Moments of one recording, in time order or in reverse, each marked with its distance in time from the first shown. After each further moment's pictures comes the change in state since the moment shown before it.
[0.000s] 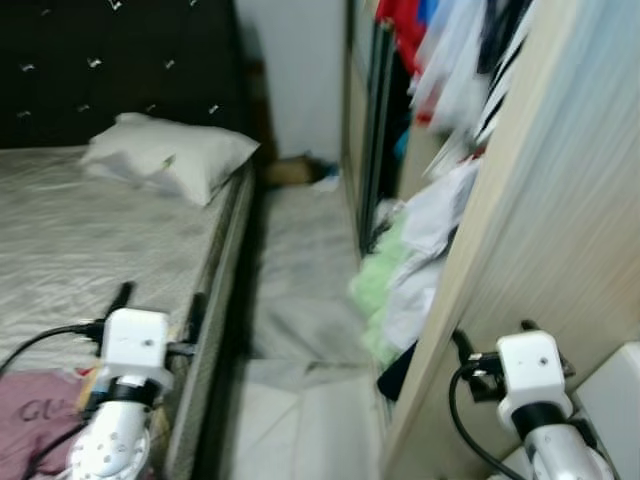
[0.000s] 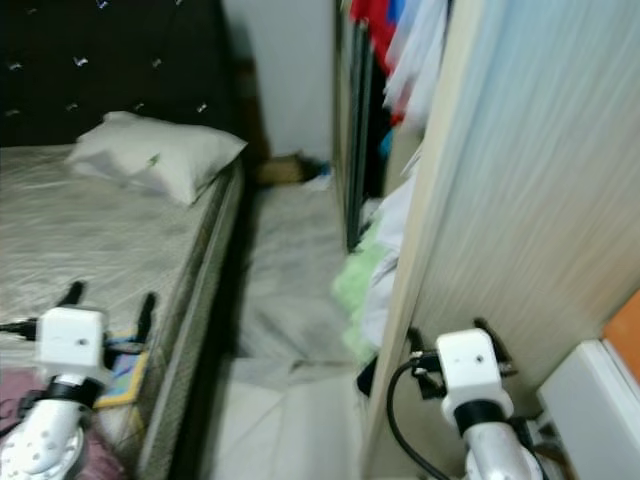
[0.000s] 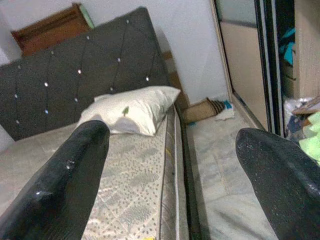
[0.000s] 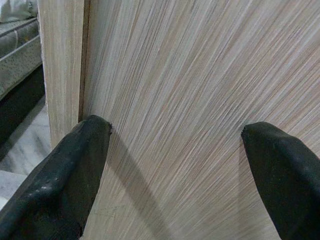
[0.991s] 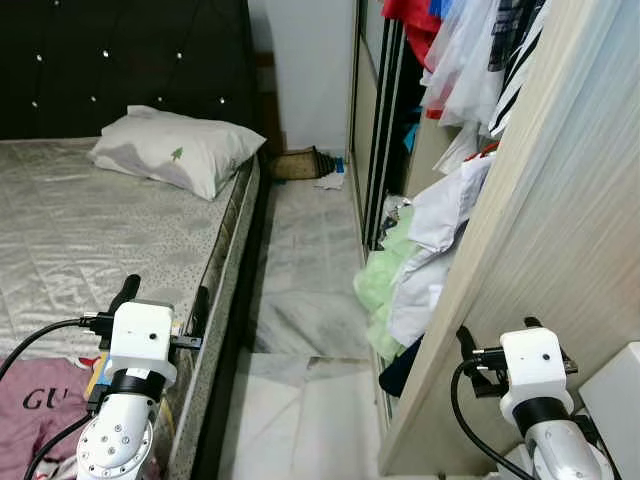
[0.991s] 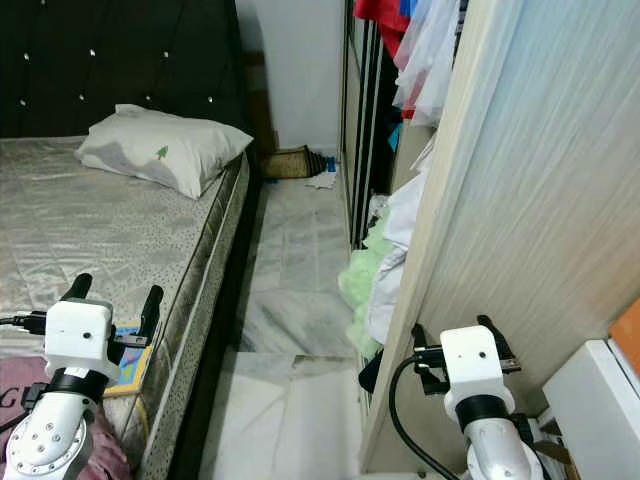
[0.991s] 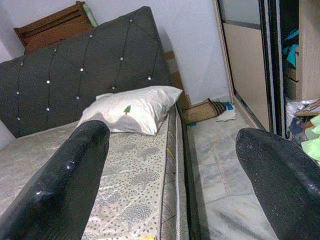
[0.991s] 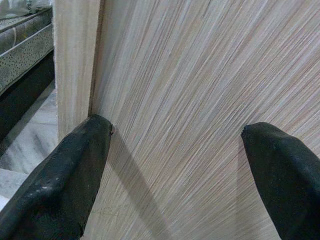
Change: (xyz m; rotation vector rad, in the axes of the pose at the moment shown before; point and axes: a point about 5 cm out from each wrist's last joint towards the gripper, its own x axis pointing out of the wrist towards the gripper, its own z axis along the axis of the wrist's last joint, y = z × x) left arm 0.006 0.001 0.001 0.000 -0.009 0.011; right arm 0.006 0.001 0.003 0.009 -0.014 0.001
